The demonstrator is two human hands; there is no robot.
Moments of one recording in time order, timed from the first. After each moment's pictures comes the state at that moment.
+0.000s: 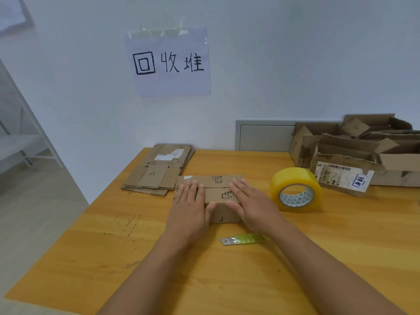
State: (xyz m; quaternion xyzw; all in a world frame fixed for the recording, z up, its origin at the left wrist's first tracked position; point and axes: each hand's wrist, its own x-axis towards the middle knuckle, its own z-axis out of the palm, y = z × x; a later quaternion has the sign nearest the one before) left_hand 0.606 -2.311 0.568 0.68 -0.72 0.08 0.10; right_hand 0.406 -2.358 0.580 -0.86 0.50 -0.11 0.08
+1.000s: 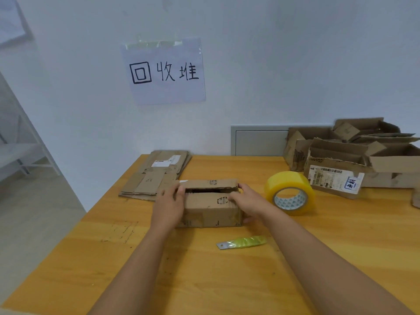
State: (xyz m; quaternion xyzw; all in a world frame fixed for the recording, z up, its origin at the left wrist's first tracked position) left_hand 0.637 -2.329 0.584 0.75 -0.54 -0.15 0.37; right_hand 0.418 -2.368 0.614 -0.61 0.59 -0.22 0.48
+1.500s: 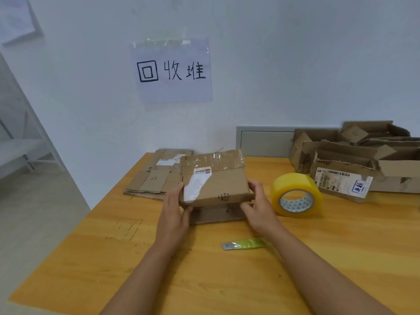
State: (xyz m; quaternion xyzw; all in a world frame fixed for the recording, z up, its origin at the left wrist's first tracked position) left_hand 0.640 -2.303 0.554 0.62 -0.61 -0.06 0.48; right_hand 0.408 -2.355 0.575 -0.67 0.48 -0.41 0.39
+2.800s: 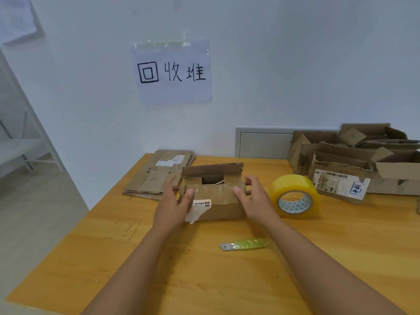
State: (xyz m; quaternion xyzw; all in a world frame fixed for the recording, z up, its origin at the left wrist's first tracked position) left_hand 0.644 -2.323 0.579 0.69 -0.55 -0.14 0.45; right_hand 0.414 -2.380 0.583 -0.70 0.53 -0.38 0.29
